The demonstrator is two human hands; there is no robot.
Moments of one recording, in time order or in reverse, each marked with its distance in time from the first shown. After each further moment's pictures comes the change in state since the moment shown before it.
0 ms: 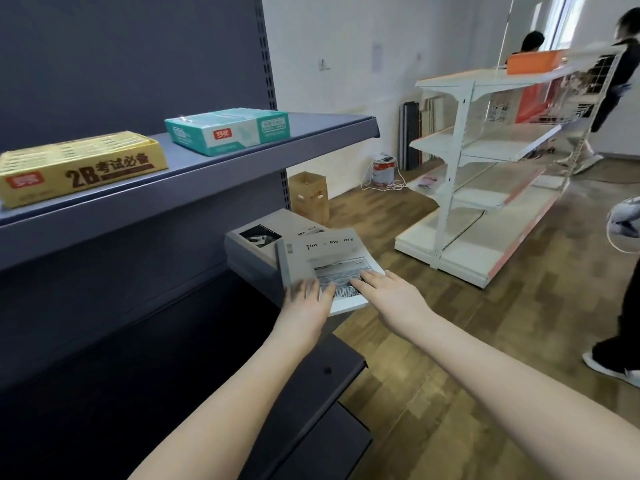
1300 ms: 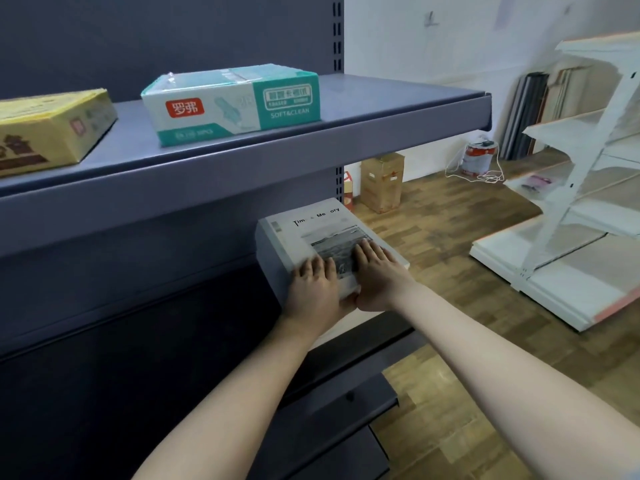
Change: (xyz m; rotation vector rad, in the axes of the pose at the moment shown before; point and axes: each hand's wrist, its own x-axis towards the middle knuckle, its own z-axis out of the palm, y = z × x) left_hand 0.127 -0.052 0.044 -0.082 -0.029 -0.373; right_hand 0.195 0.017 0.039 0.160 -0.237 -0.109
